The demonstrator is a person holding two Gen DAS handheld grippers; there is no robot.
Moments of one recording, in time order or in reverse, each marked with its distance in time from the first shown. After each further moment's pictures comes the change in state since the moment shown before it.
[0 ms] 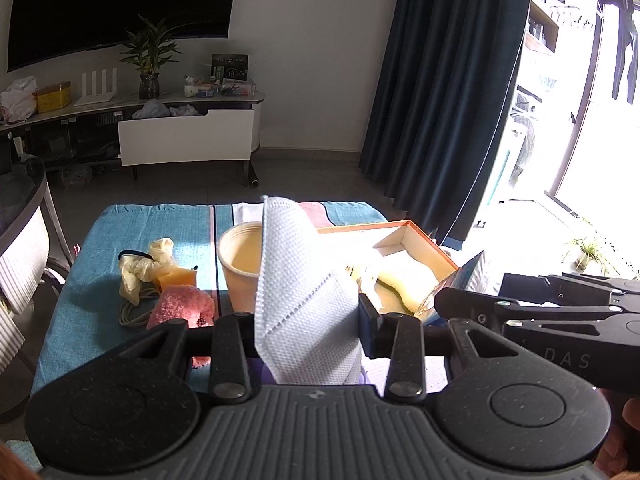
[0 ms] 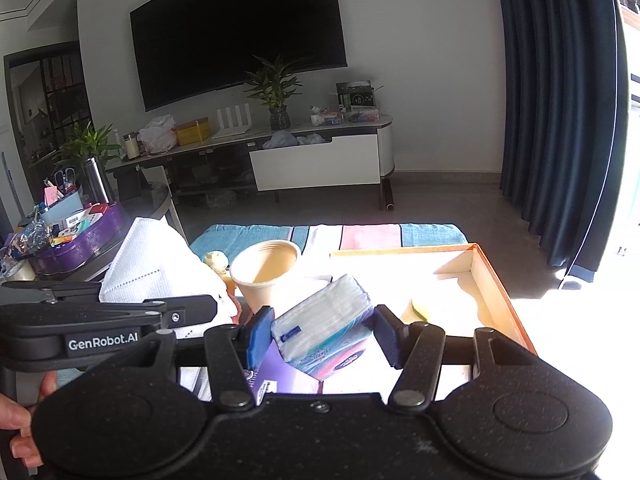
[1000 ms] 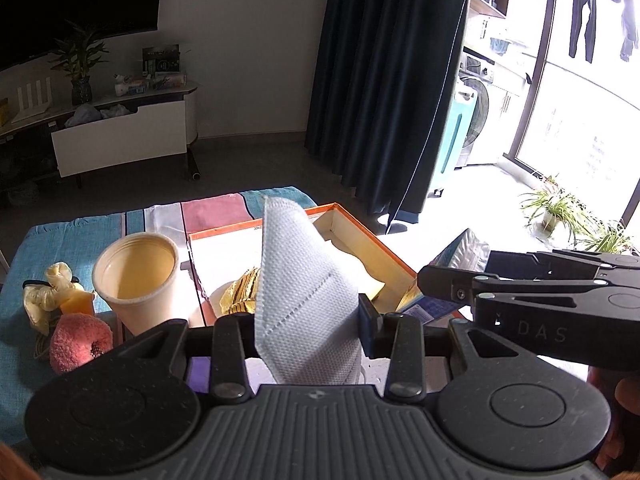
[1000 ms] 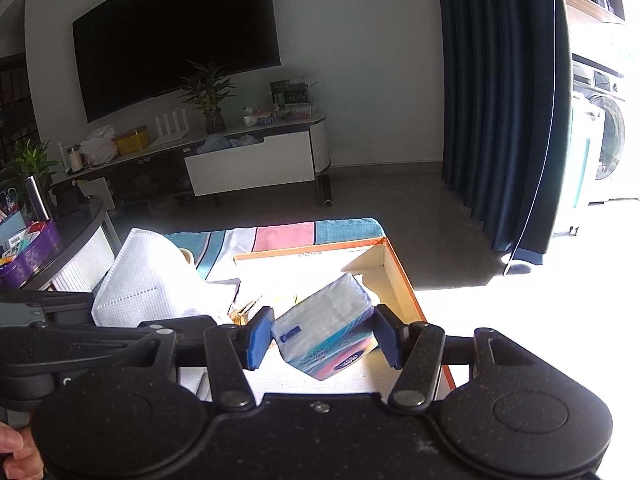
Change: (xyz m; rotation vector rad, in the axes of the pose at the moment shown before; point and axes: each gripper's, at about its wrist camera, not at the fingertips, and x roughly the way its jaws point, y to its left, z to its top) left arm 0.058 -0.062 0.007 0.110 0.060 -0.114; right arm 0.000 -0.076 0.001 0.071 0.006 -0.146
